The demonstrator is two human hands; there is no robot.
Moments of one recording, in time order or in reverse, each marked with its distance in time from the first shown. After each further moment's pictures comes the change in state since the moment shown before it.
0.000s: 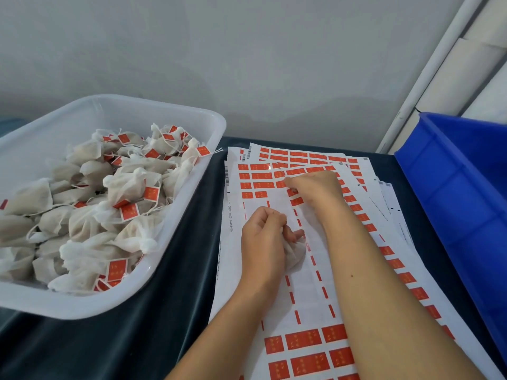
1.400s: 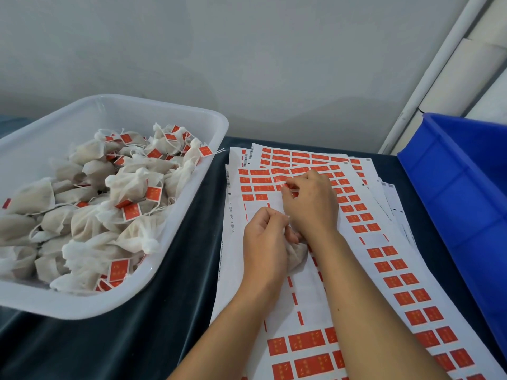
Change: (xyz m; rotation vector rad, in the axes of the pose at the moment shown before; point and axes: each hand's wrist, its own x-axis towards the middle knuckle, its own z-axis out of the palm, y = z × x) left_hand -0.004 0.004 0.000 0.066 0.006 -0.031; right_hand -0.021 0.033 0.021 -0.373 0.314 -0.604
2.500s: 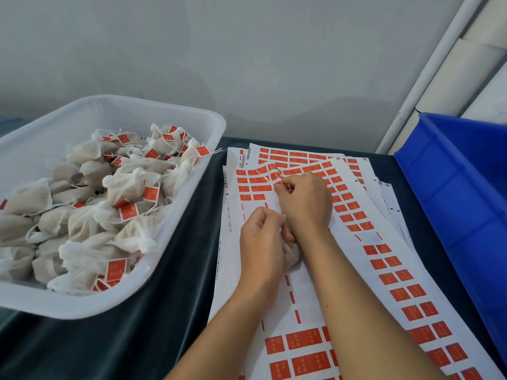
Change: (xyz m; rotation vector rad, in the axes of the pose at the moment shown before) left_hand 0.000 -0.002 0.000 -0.021 -0.005 0.015; right_hand 0.000 -0.017 -0.006 0.062 -0.008 0.103
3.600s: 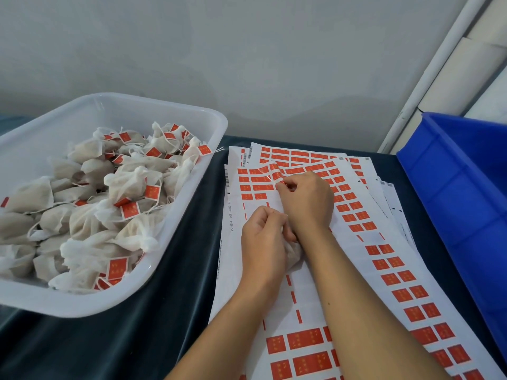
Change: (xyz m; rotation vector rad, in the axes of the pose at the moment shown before) left_hand 0.000 0.000 0.000 0.004 -0.006 -0.013; right_hand 0.000 0.004 0.005 0.087 0.030 0.015
